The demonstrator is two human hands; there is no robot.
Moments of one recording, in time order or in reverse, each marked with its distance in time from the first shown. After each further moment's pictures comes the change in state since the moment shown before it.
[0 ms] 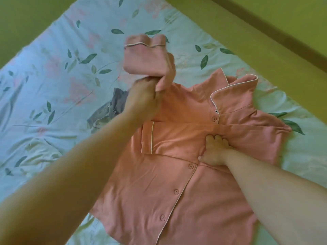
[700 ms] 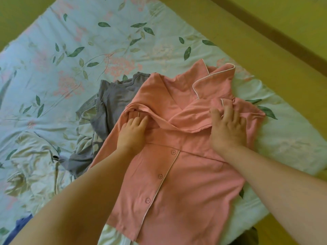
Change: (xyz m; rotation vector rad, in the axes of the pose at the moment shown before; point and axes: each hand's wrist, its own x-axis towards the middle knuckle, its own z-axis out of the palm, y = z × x) left_hand -0.134 -0.007 0.075 0.333 -0.388 -0.177; right_hand -0.049 0.054 -0.015 -0.232 0.775 -0.044
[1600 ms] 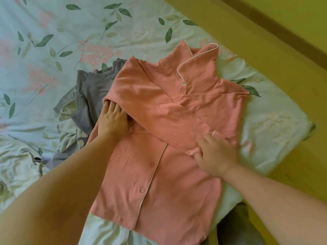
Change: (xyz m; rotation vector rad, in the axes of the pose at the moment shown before) left_hand 0.019 -0.019 0.002 0.242 -0.045 0.037; right_hand -0.101 0.015 0.032 0.169 -0.063 -0.240
